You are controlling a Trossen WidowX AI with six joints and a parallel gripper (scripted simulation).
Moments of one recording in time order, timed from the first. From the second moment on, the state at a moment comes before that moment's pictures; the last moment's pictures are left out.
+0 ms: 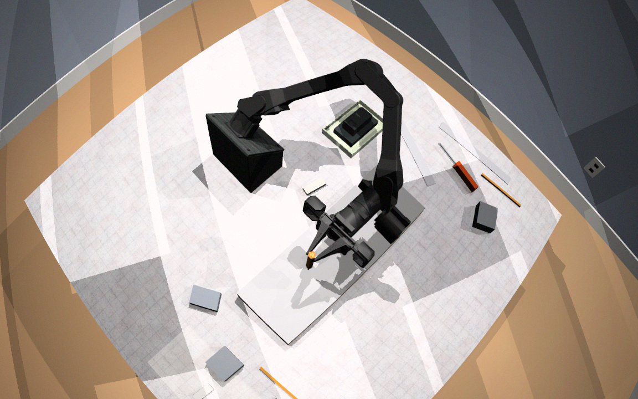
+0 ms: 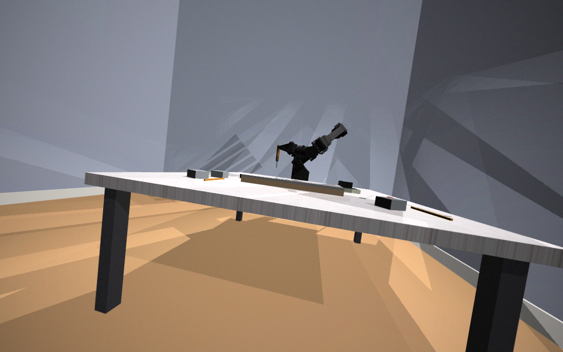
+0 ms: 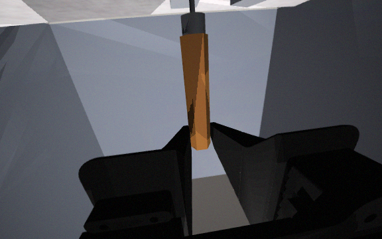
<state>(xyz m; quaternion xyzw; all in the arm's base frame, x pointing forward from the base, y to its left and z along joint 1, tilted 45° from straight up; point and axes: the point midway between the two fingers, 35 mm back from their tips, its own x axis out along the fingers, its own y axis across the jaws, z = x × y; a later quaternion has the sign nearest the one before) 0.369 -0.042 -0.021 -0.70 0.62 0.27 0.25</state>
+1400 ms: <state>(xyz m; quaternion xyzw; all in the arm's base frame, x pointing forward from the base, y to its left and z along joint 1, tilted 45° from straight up) 0.368 -0.013 -0.047 -0.70 0.62 0.27 0.25</state>
